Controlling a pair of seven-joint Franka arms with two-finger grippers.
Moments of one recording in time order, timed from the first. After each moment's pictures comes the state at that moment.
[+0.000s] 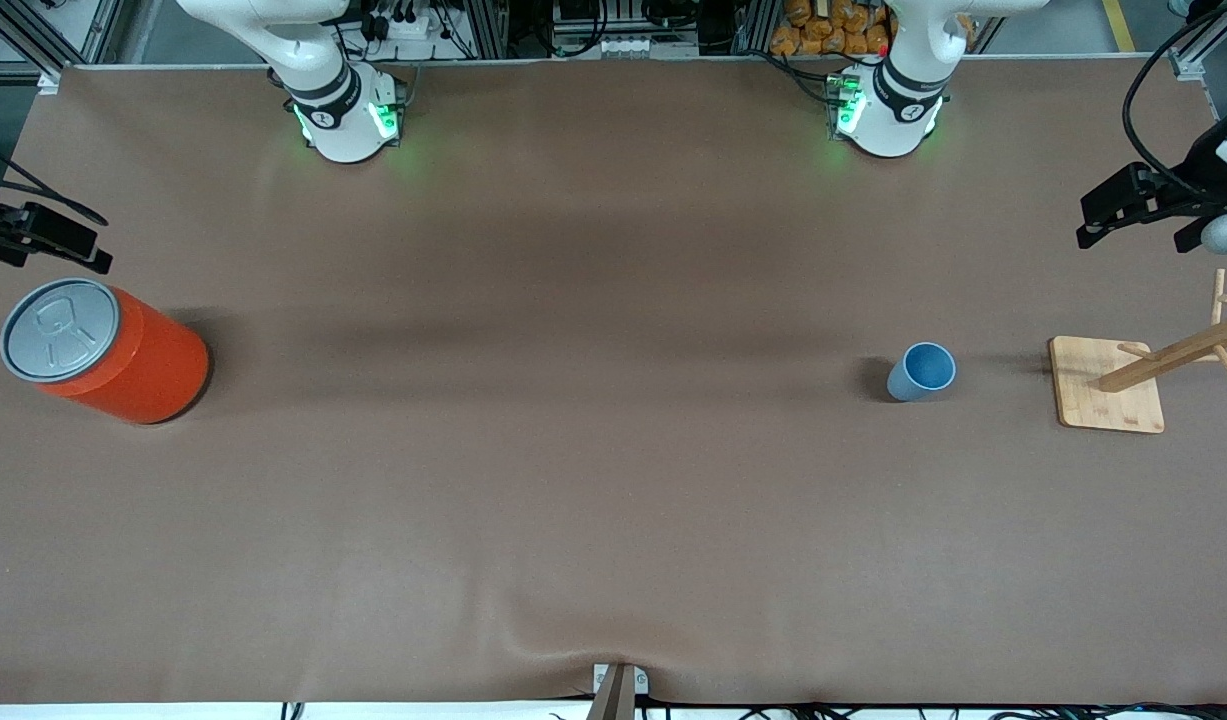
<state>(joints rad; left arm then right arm) -0.09 -0.02 0.03 -1.52 0.00 1.50 0.00 0.01 0.04 -0.09 -1.48 0.05 1.45 0.05</state>
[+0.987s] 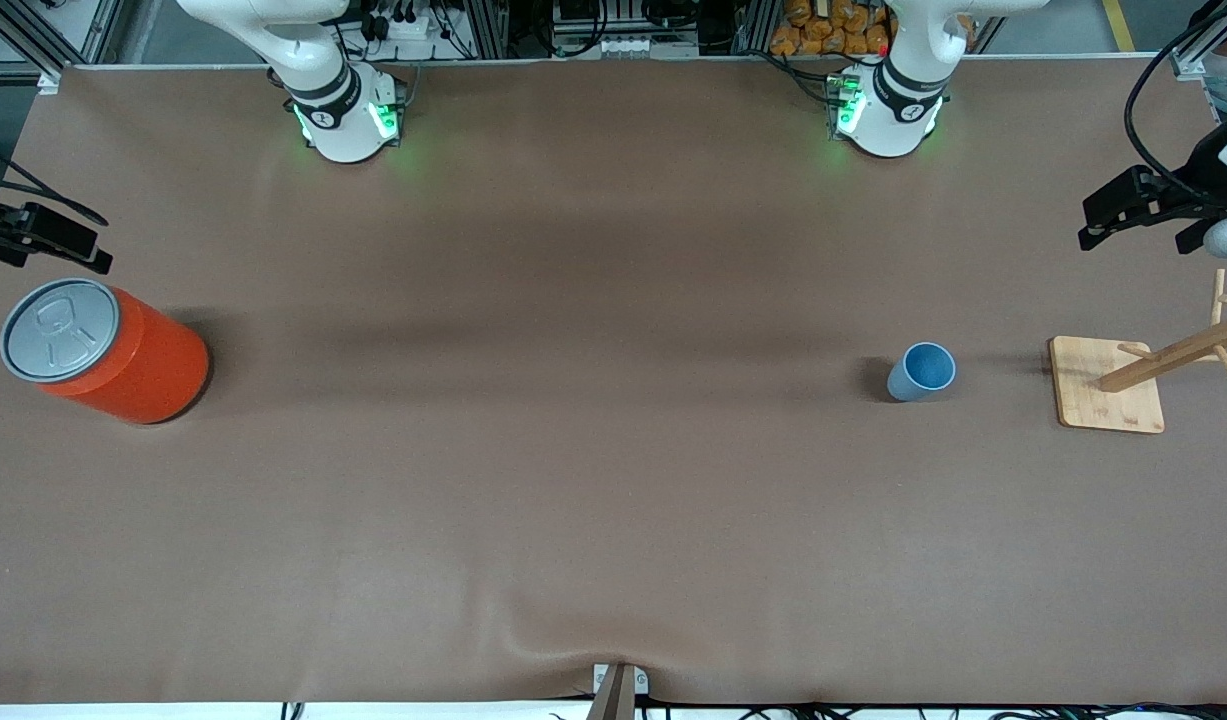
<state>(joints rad) -0.09 -0.02 0.04 -1.52 0.00 1.50 0.00 0.01 0.04 -0.09 -1.48 0.05 1.45 0.05</state>
